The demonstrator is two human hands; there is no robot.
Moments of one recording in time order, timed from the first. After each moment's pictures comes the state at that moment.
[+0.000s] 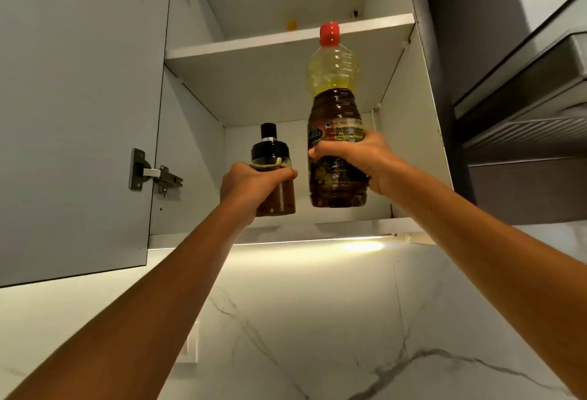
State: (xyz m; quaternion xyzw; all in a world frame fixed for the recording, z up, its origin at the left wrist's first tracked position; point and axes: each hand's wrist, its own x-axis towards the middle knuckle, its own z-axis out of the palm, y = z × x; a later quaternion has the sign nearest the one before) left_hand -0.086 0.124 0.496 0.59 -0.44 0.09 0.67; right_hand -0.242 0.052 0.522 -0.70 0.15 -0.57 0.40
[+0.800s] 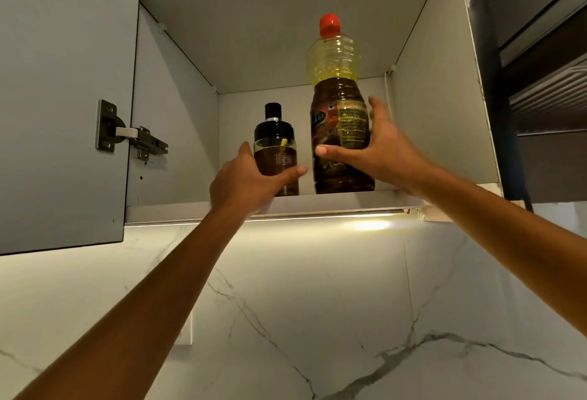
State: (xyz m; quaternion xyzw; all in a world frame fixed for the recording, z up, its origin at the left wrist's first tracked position) left_hand -0.052 0.098 0.462 0.68 -0.47 0.27 0.50; right_hand -0.229 0.014 0.488 -0.80 0.16 -0.55 0.14
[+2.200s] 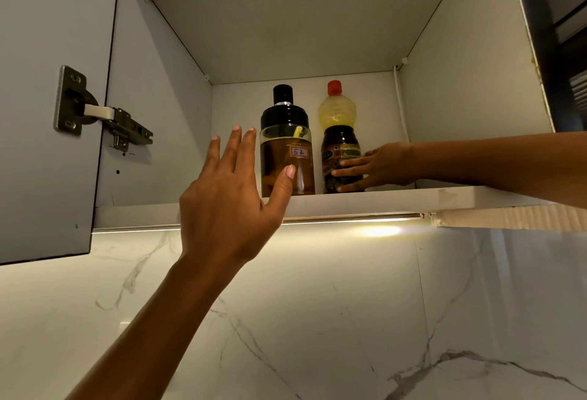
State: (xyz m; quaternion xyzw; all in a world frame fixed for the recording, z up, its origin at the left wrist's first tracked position) left_hand -0.029 0.101 0.429 0.64 -0.45 0.48 0.40; right_hand -0.206 -0.101 0.532 -0.80 0.10 0.14 -0.57
